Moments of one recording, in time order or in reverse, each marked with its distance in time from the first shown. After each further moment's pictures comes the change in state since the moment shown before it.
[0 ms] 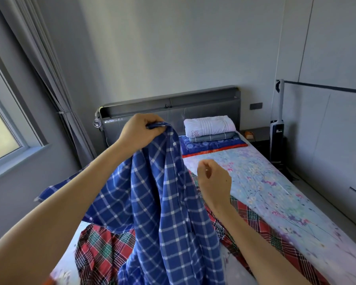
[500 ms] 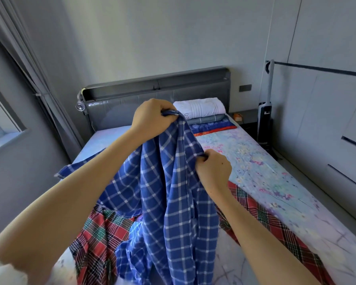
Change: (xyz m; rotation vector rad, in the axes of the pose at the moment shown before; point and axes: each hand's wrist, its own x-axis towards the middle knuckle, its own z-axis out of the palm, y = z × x) left_hand 0.000 0.007 0.040 0.160 -0.027 0.085; right_hand 0.003 0.024 0.012 -0.356 -0.038 0.173
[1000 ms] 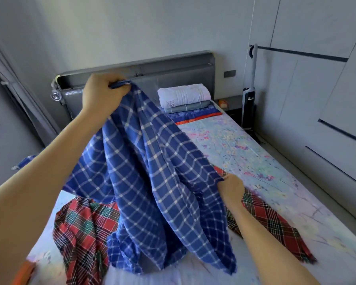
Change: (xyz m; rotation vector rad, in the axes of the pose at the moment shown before) left_hand 0.013 -0.050 -0.014 -0.223 0.241 -0.101; right_hand -0.026 0.149 0.035 -0.084 -0.122 0.399
